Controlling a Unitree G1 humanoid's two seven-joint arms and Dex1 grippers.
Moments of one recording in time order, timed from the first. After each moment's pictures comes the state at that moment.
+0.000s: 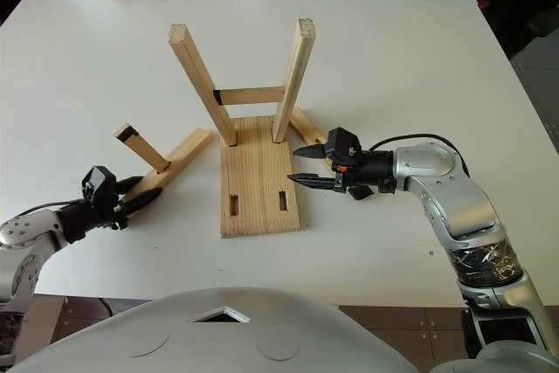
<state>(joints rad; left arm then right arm) 0.37 0.69 0.18 -0.19 -0.39 0.33 -0.82 -0.07 -0.74 0.14 -0.34 0.43 0.44 1.09</state>
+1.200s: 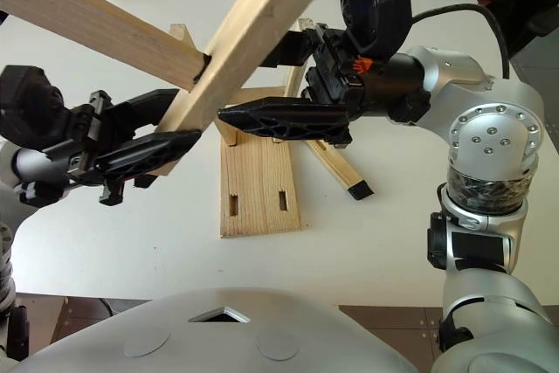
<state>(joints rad) -0.02 0.72 0.21 -0.74 -1.30 0.57 -0.72 -0.61 -0.59 -0.05 -0.41 1.33 0.92 0.90</state>
